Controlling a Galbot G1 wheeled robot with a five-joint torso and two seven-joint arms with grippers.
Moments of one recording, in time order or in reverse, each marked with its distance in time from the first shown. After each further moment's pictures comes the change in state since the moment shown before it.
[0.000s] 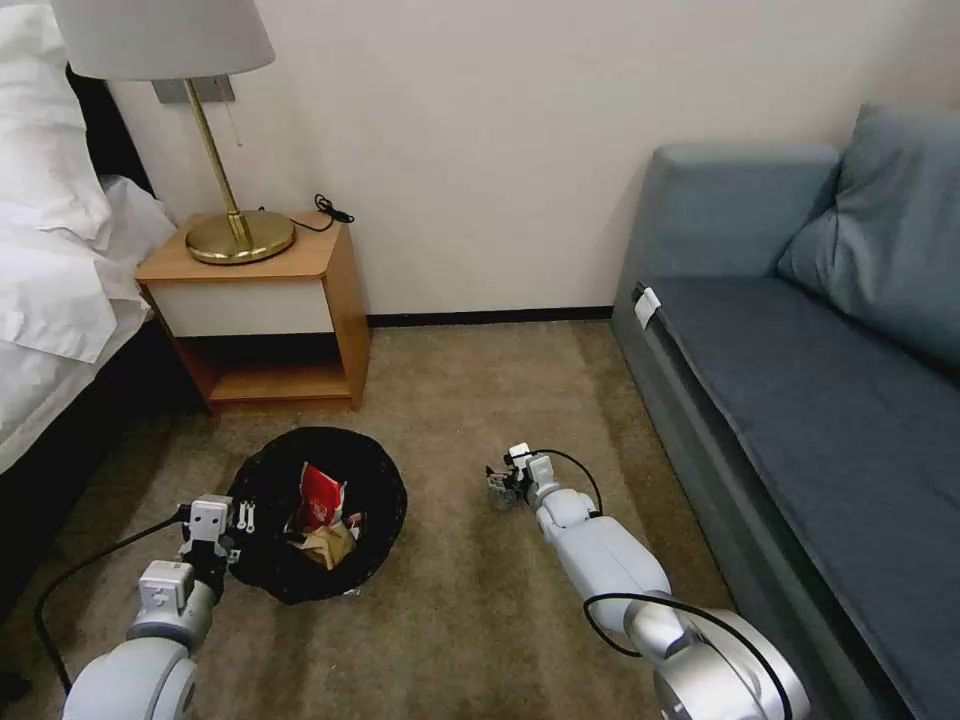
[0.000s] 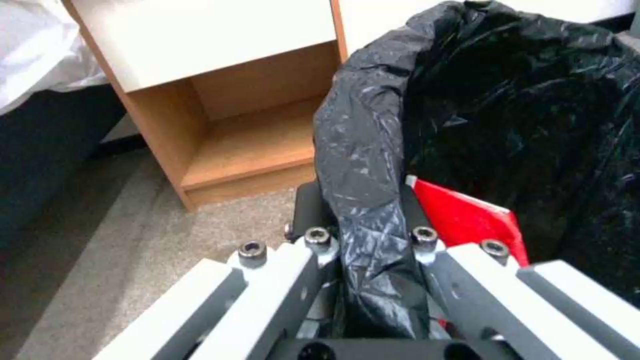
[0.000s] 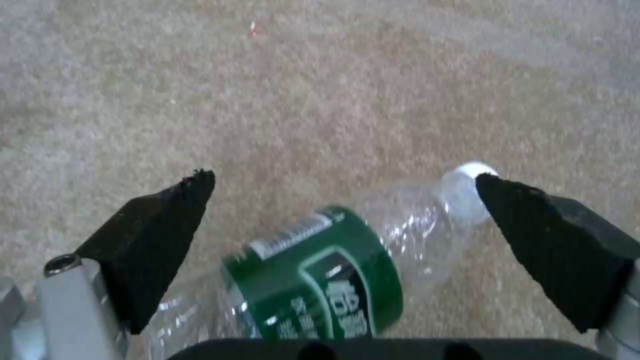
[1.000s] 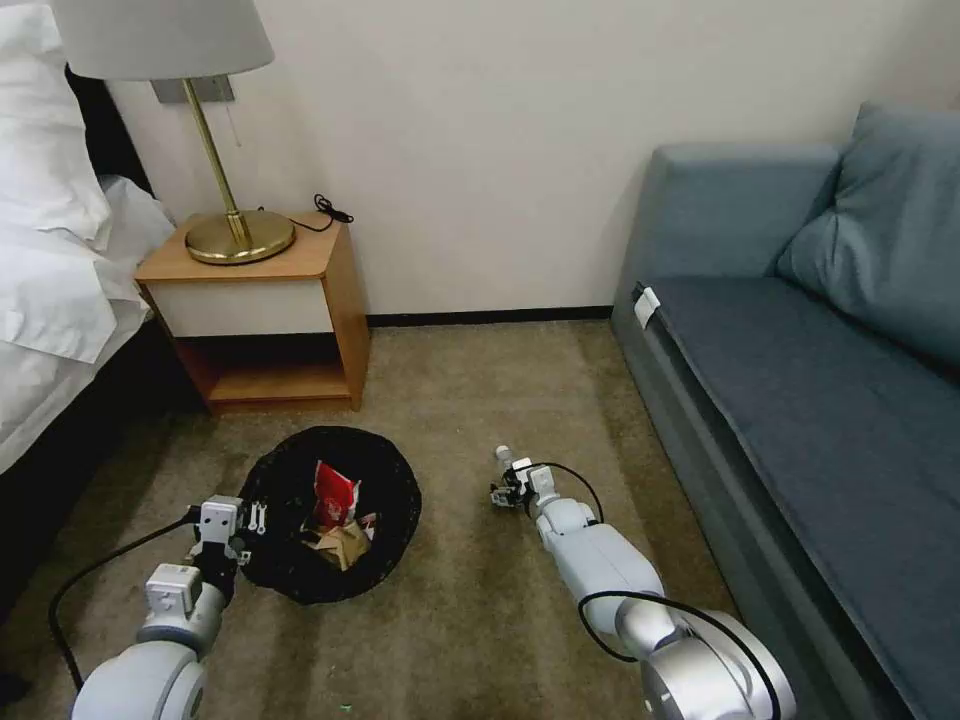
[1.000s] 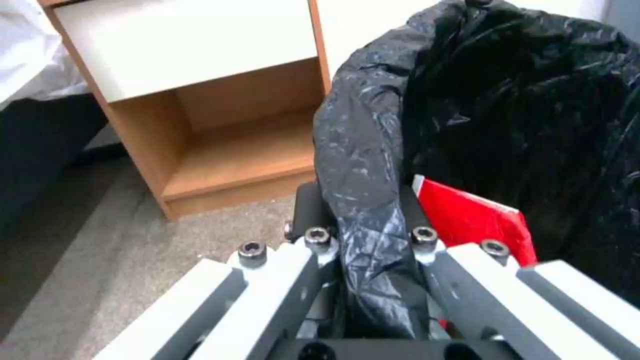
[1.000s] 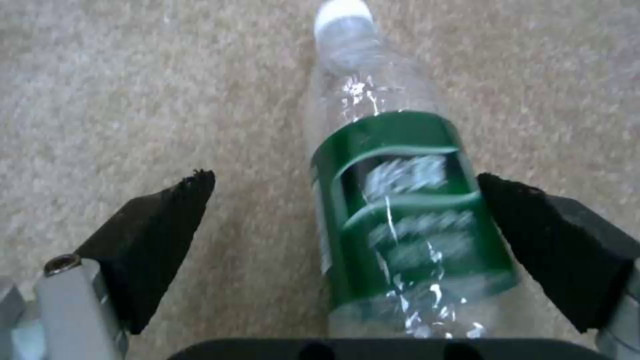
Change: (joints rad) left arm 0.020 -0.006 0.006 -0.034 -0.022 -0.020 0.010; right arm 0.020 0.050 0.103 -0.104 -0.096 -0.038 -0.017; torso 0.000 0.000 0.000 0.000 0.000
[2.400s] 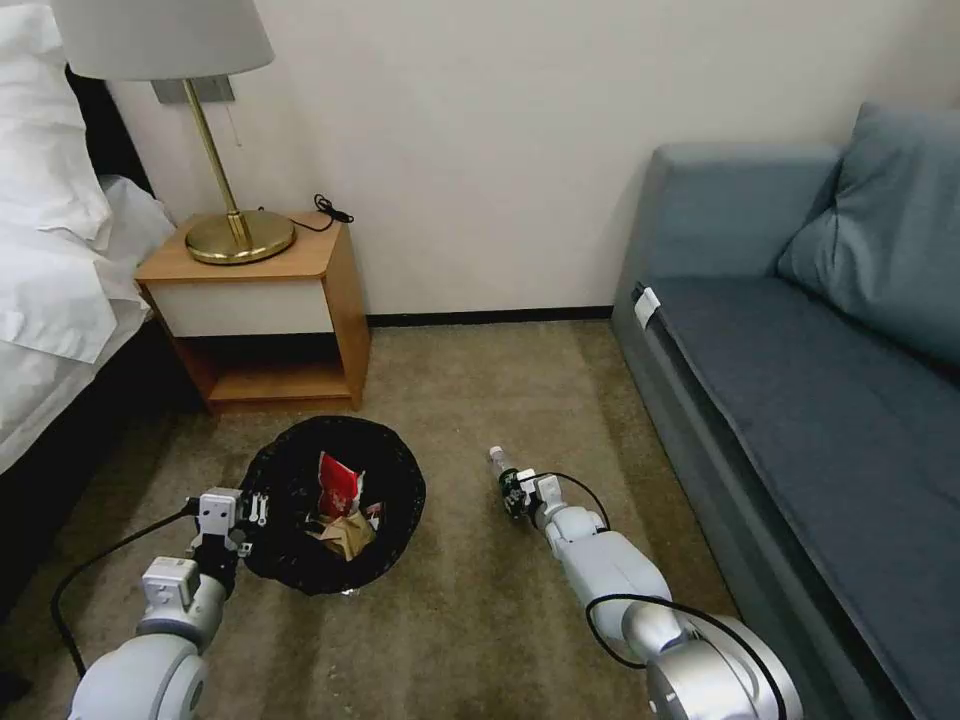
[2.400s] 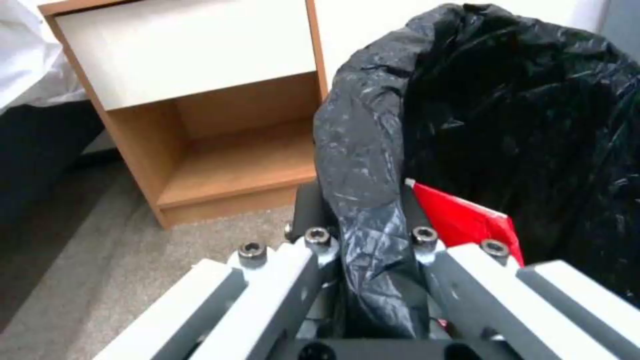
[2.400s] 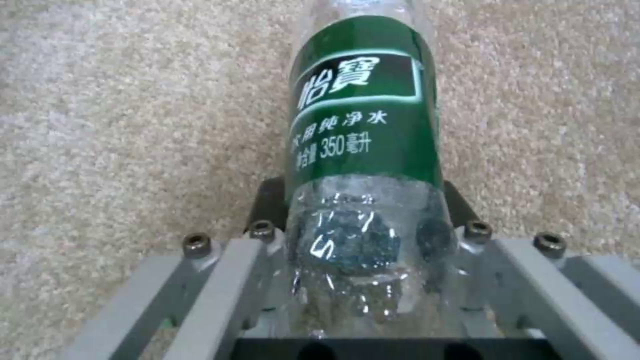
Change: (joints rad) left arm -0.011 0.004 0.000 -0.010 -0.029 0.000 -0.002; right arm 0.000 -0.014 0.033 -0.031 -0.007 0.010 -0.079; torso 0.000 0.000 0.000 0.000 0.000
